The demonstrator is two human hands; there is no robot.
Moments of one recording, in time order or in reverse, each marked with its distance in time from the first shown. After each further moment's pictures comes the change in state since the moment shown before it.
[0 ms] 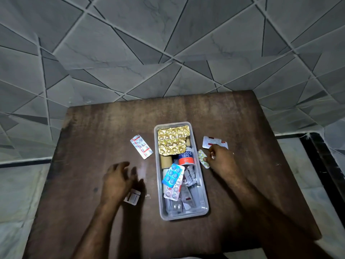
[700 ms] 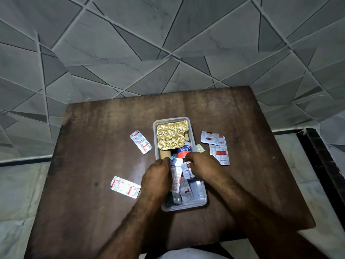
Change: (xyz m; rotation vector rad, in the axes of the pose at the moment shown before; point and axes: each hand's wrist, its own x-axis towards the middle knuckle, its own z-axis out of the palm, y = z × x) left_hand -0.058 0.104 0.026 0.232 -0.091 0.364; right_hand -0.041 -0.050 0.008 -0.176 -0.276 -0.175
